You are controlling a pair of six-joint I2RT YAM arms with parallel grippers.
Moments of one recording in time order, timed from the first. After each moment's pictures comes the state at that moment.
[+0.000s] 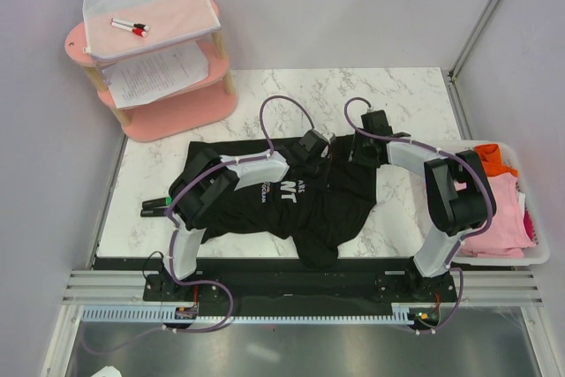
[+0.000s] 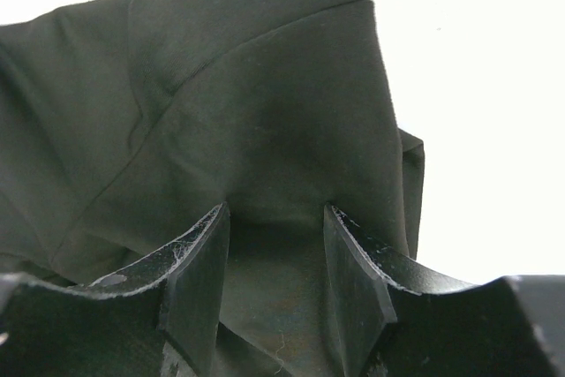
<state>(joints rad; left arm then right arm) -0.84 2.05 1.37 -0.20 0.21 -0.58 0.26 1.76 1.02 -0.25 0.08 0.48</state>
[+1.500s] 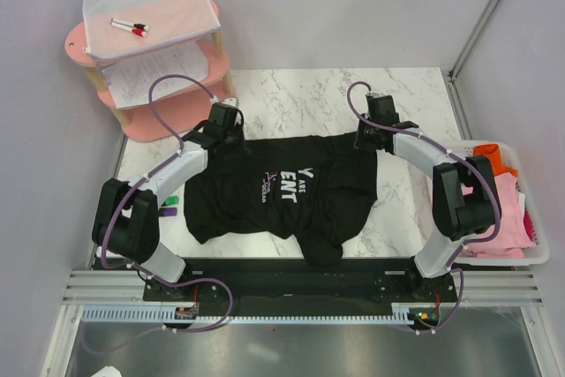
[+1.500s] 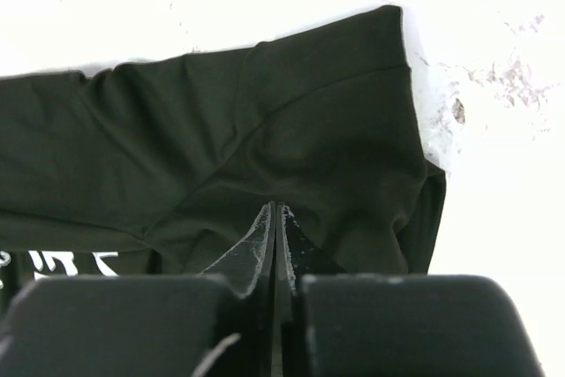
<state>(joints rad) -0.42 1.55 1.08 -0.32 -0.02 -0.45 0.24 1.72 1.14 -0.28 -0.02 0.37</state>
